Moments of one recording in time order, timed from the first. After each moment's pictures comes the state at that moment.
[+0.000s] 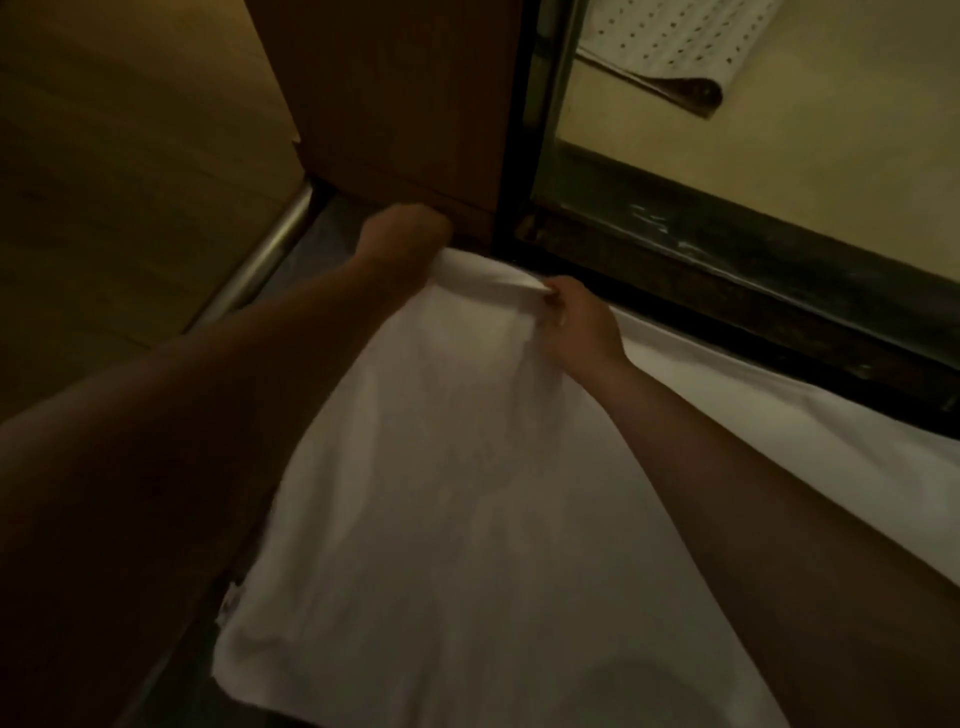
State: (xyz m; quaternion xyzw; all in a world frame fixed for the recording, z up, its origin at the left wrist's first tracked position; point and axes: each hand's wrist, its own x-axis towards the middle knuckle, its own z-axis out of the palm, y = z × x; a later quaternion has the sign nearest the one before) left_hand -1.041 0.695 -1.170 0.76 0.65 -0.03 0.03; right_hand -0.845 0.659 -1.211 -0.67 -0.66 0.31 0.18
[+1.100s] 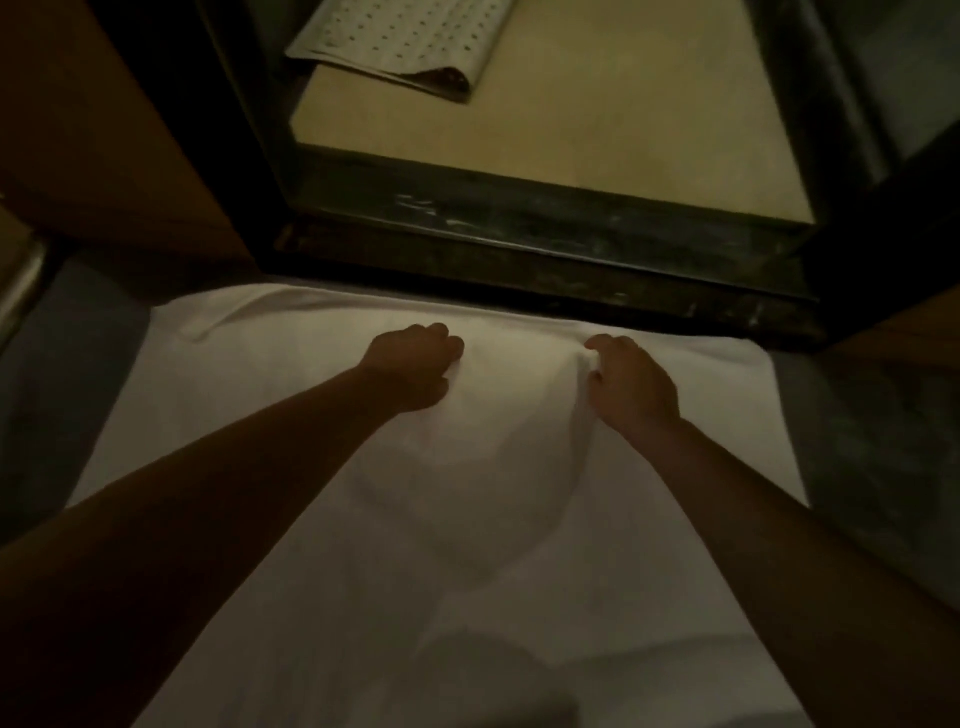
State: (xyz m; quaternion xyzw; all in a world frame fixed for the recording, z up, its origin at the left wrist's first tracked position) left_hand -0.818 0.635 -1.216 0.87 0.46 -0.12 0.14; right_hand -0.581 0.568 -1.218 -0.78 -0.60 0.14 0.06
